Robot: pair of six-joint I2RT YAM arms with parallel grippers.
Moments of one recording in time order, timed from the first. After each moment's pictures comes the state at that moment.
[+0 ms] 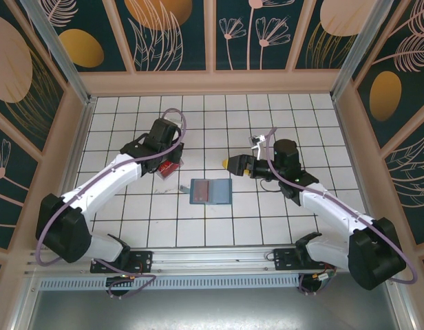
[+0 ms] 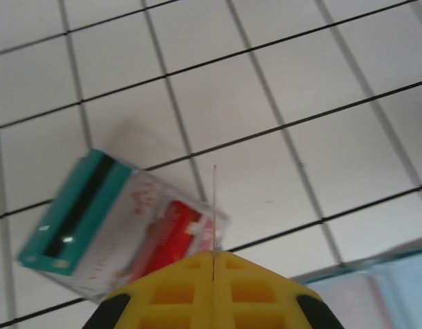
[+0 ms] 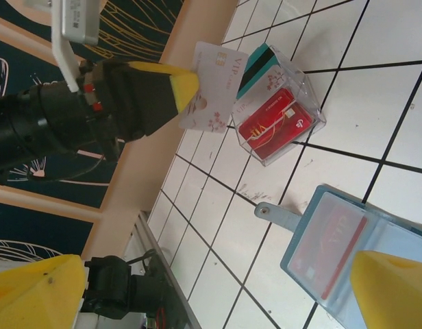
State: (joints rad) left arm -0.56 1.43 1.12 -0.56 -0.23 -0.15; right arm 0.47 1.14 0.62 0.15 -0.73 0.72
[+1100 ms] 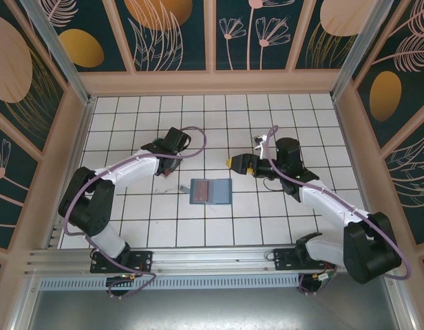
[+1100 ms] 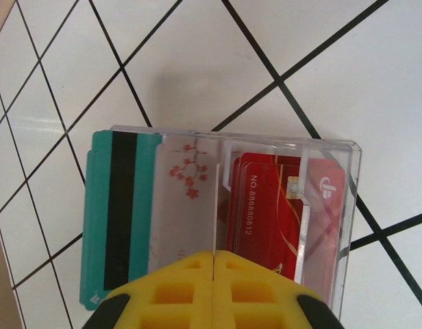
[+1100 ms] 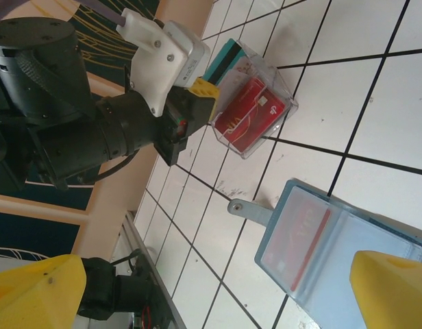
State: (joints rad) left arm -0.55 1.66 1.07 -0.46 -0.48 0.21; right arm 0.40 1.19 0.61 0.13 -0.78 0.68
